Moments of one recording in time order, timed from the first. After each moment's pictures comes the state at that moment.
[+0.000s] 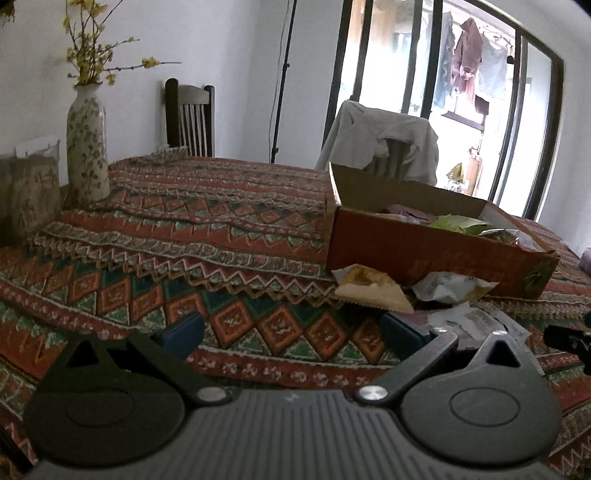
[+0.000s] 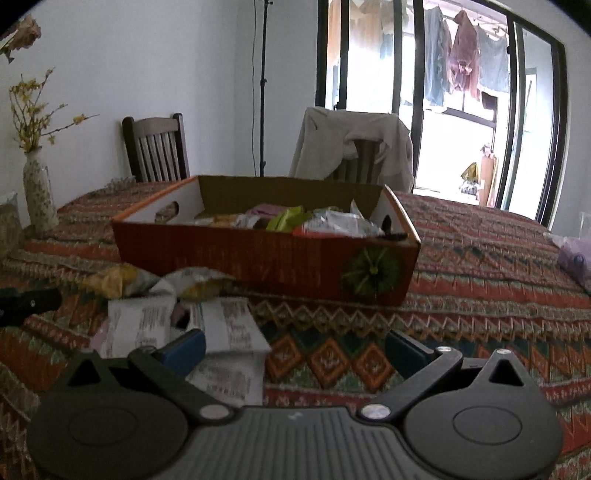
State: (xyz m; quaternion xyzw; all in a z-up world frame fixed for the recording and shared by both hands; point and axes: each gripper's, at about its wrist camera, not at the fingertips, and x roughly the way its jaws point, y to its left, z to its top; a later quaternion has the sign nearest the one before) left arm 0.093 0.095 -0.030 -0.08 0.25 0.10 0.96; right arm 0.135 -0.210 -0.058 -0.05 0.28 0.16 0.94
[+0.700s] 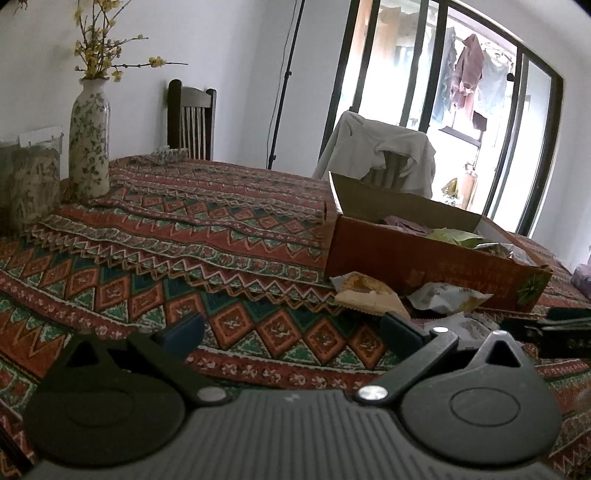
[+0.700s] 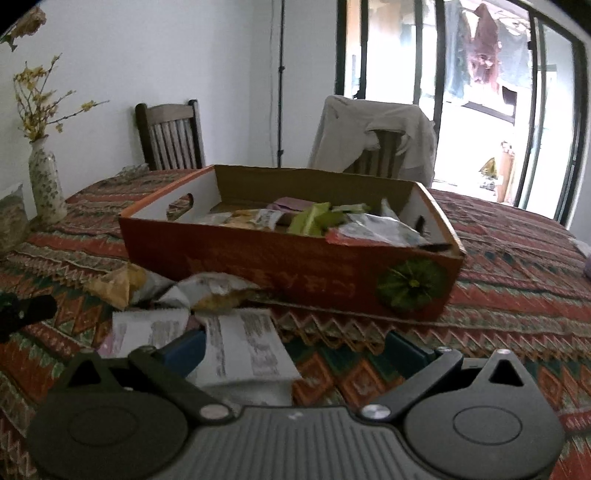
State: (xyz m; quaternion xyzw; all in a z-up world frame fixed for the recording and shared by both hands) left arm 0.088 0.102 -0.030 -0.11 0.24 0.09 0.96; right arm 0.173 -0.176 -0.058 -0.07 0.30 0.20 0.93
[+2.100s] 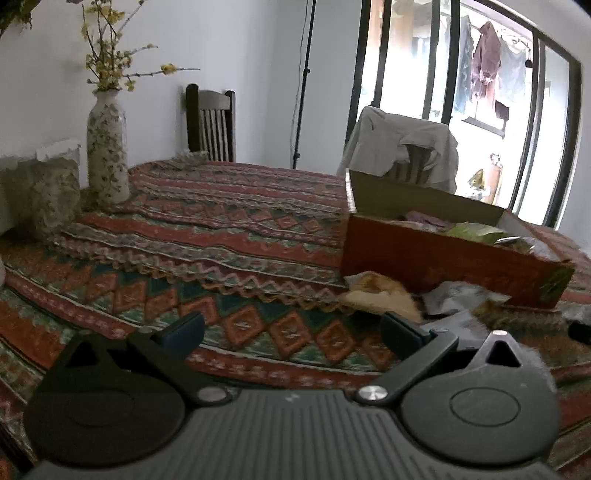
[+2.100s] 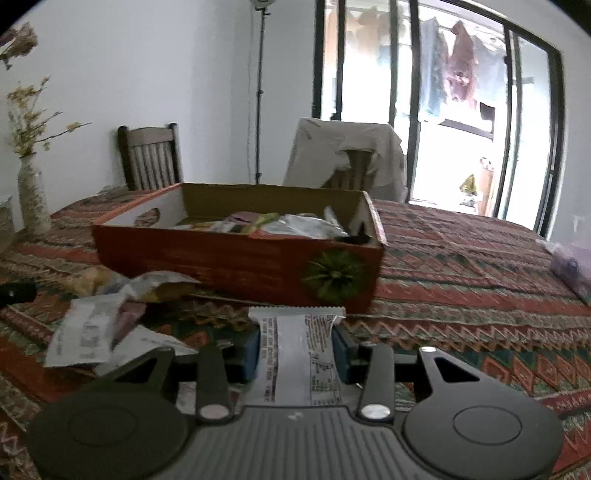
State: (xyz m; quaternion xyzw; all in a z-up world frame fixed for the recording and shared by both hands) left arm 0.093 0.084 -0.022 -0.09 0.25 0.14 0.95; right arm 0.150 -0.249 -0.064 -0.05 0.25 0.15 0.95
